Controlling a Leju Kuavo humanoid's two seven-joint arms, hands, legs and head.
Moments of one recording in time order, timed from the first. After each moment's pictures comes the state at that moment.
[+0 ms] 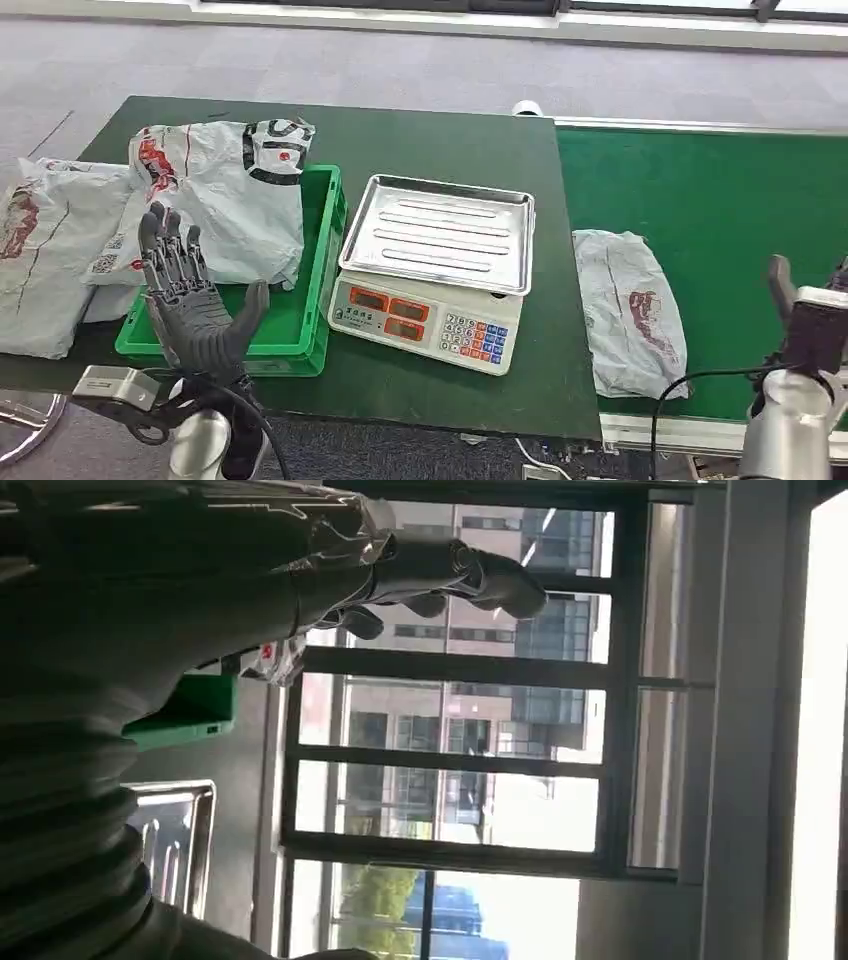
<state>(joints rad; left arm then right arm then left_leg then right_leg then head) -0.02 -0.22 -0.16 -1.68 -0.04 0.22 -0.70 -0.26 -0.16 -0.49 -1.14 0.44 -0.39 -0.59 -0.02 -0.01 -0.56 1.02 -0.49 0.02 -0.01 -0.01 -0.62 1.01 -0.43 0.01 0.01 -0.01</state>
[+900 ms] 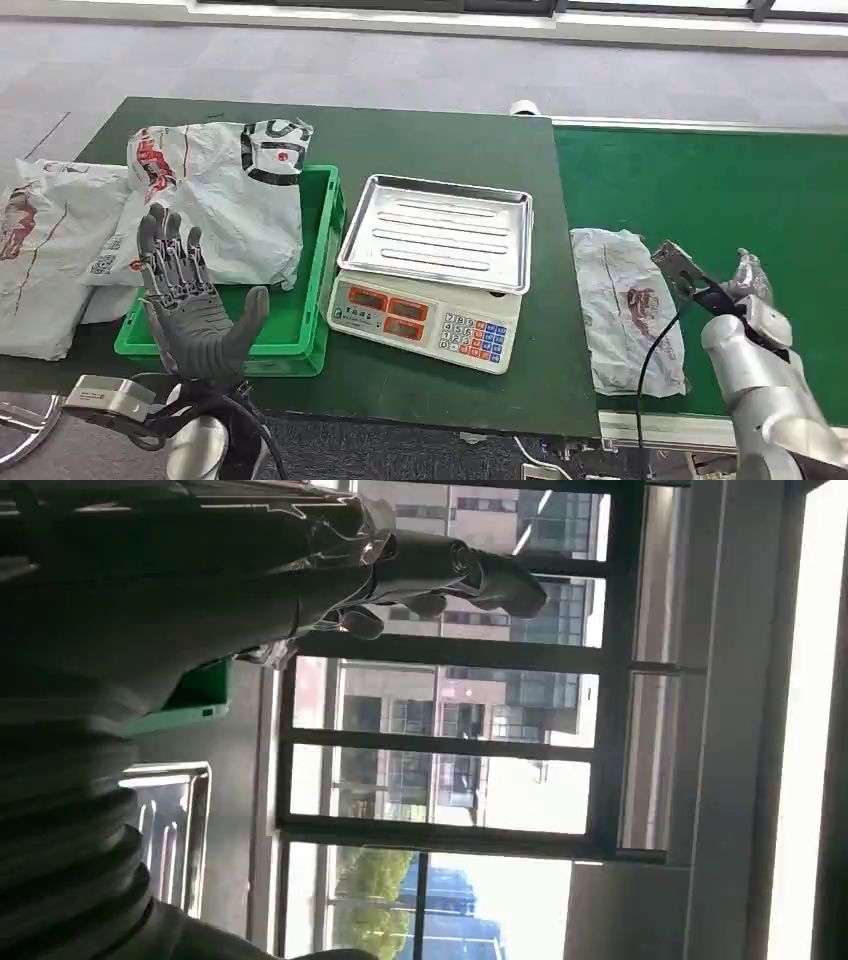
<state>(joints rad) 0.00 -0.22 -0.17 -1.71 -0.04 0.19 -0.70 -0.66 -0.31 -0.21 -0.40 1.31 -0.19 0.21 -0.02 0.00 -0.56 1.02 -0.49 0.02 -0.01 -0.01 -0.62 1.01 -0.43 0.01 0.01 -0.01</state>
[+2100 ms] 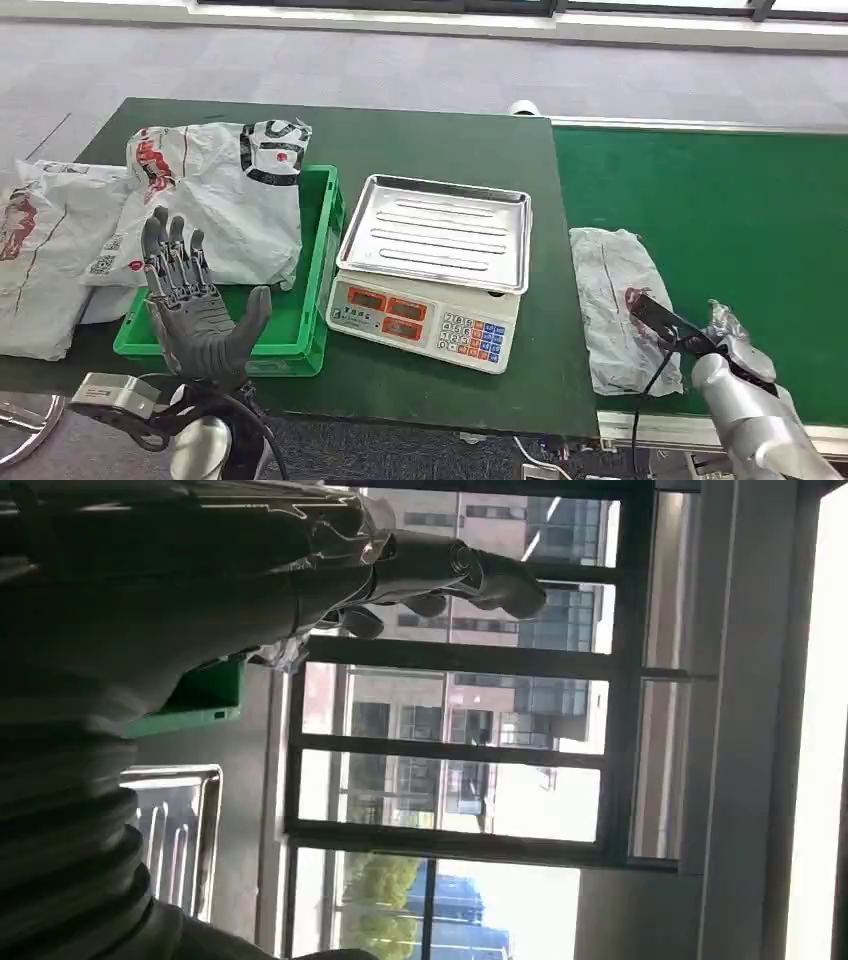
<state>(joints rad) 0.00 -0.23 -0.17 -1.70 -0.04 0.21 -0.70 -0.57 -0.29 -0.19 -0.33 1.37 -0.16 0.16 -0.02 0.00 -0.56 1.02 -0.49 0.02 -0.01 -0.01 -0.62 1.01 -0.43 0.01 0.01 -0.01</state>
